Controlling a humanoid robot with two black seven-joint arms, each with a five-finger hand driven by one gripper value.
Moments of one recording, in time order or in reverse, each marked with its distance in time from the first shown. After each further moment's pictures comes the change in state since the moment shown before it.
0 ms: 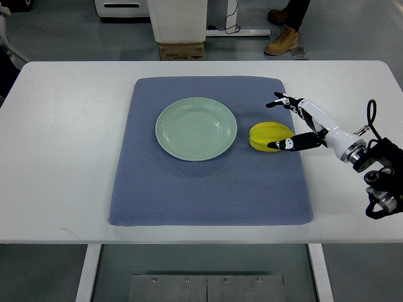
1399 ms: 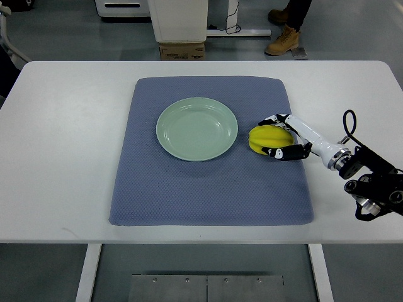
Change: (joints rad) left arm 0.000 0.000 0.000 0.000 0.000 0.000 0.000; right arm 0.052 0.145 -0.206 -0.186 -0.010 -0.091 -0.019
